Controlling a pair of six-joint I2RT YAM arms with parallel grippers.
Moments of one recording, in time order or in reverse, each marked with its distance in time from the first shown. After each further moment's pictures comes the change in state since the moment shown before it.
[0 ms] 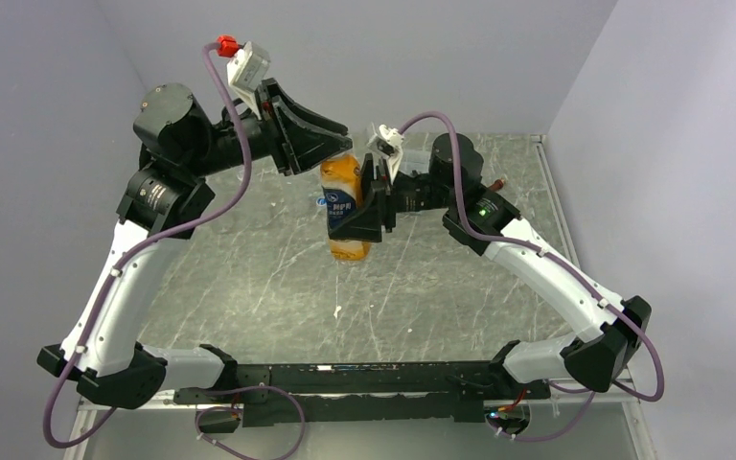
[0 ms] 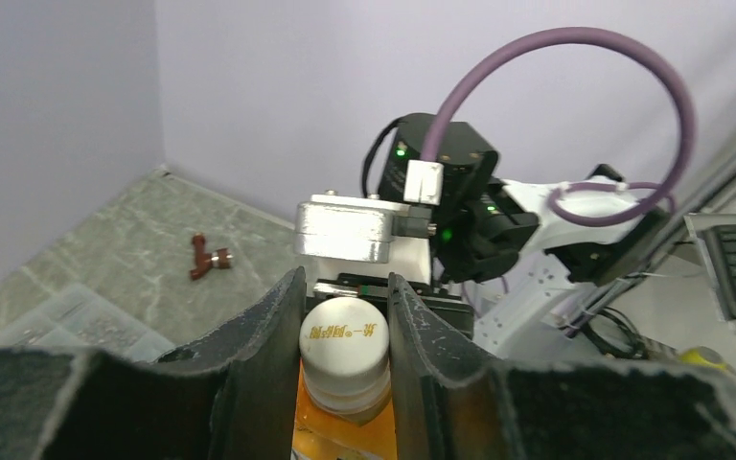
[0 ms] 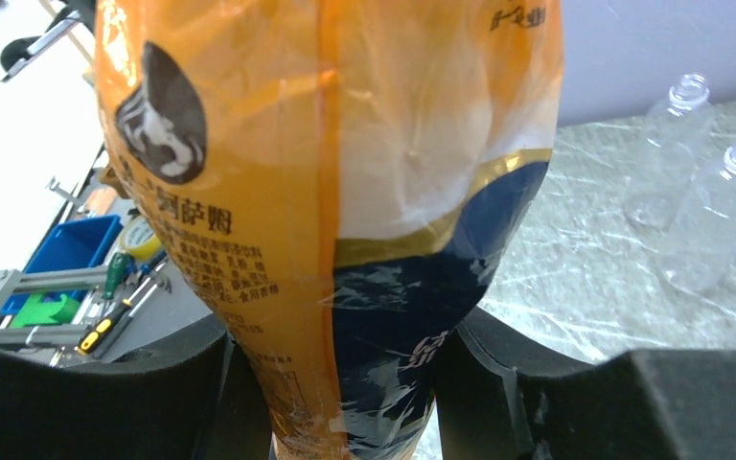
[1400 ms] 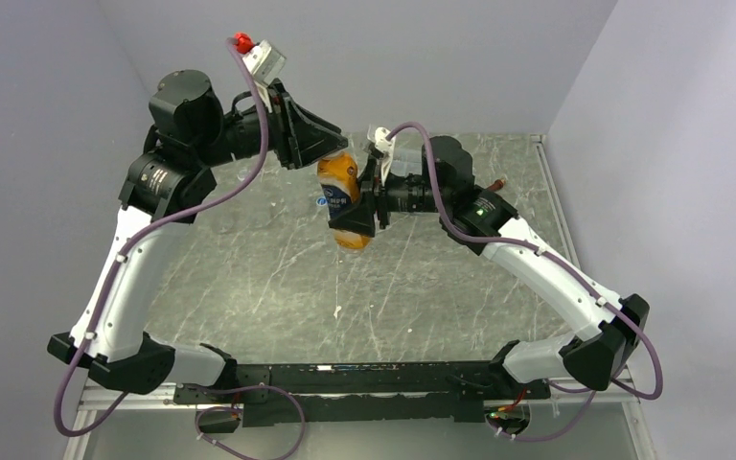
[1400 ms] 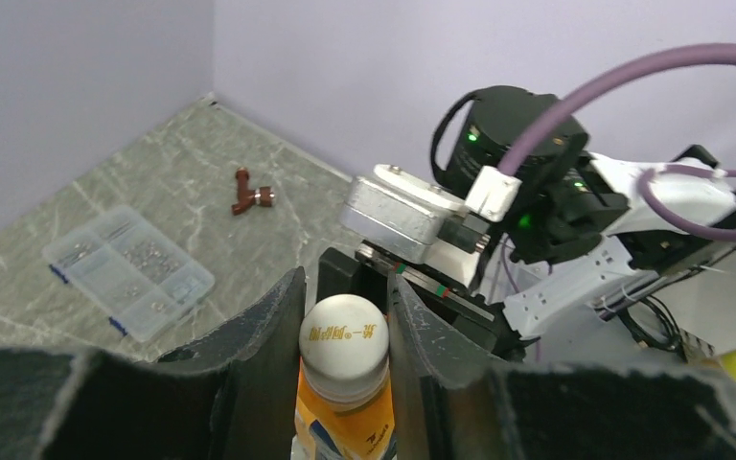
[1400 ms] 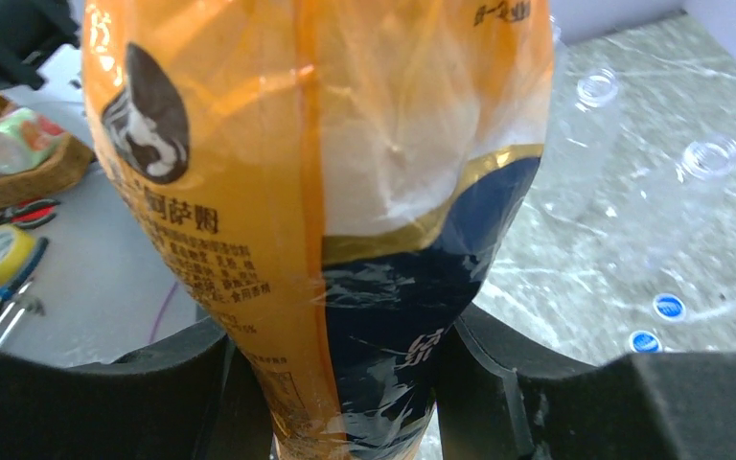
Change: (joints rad) left arm 0.037 0.070 0.104 -0.206 0.003 0.076; right arm 0.007 0.010 0.007 -0.121 0.195 -0.164
